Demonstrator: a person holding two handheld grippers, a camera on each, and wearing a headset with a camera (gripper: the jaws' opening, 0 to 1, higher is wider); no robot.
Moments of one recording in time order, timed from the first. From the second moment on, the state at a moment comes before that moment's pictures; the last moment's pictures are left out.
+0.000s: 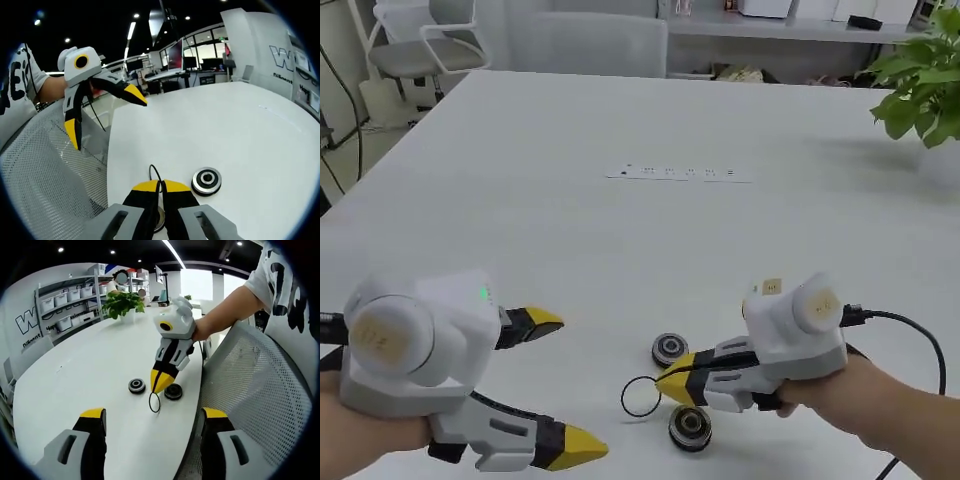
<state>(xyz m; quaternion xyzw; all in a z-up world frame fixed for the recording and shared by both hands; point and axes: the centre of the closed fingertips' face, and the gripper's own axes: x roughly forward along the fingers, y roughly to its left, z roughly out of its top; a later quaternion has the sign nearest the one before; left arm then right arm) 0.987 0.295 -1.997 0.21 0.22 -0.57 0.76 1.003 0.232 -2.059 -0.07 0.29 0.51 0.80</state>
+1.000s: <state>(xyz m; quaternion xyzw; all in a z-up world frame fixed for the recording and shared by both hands) 0.986 0.274 -1.998 0.21 0.22 -0.60 0.74 0.997 0.208 -2.041 -0.04 0.27 0.49 0.83</state>
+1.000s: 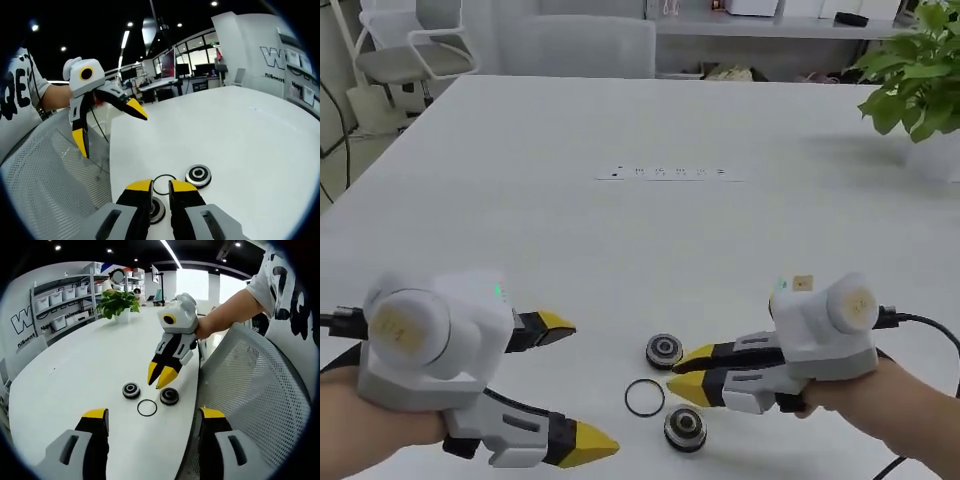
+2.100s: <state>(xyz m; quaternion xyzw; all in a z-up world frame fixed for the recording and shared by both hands) 0.978 0.240 -2.019 0.20 0.25 -0.63 0.71 0.963 0.183 -2.060 -0.03 0.28 0.48 0.83</state>
